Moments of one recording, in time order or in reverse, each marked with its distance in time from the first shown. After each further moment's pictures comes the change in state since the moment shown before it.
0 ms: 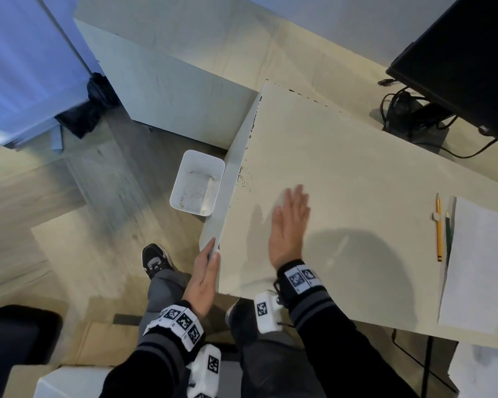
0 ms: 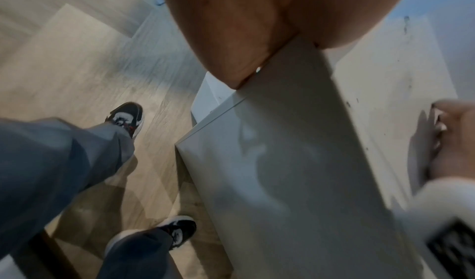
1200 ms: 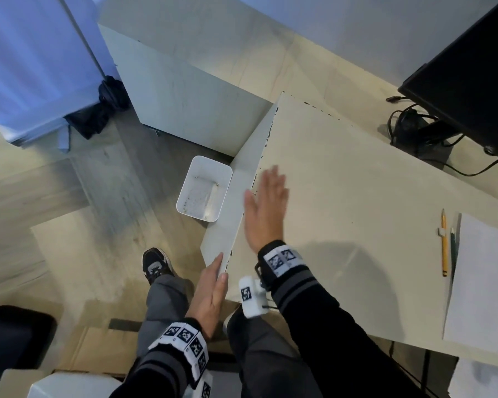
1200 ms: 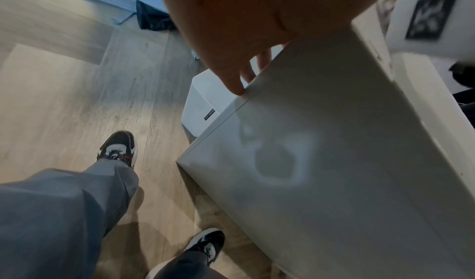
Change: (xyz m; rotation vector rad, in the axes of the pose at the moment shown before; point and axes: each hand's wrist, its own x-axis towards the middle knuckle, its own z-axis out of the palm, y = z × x) left_hand -0.020 -0.013 -0.009 0.119 -0.064 0.039; right_hand 0.032 -0.071 0.030 -0.089 -0.154 -0.053
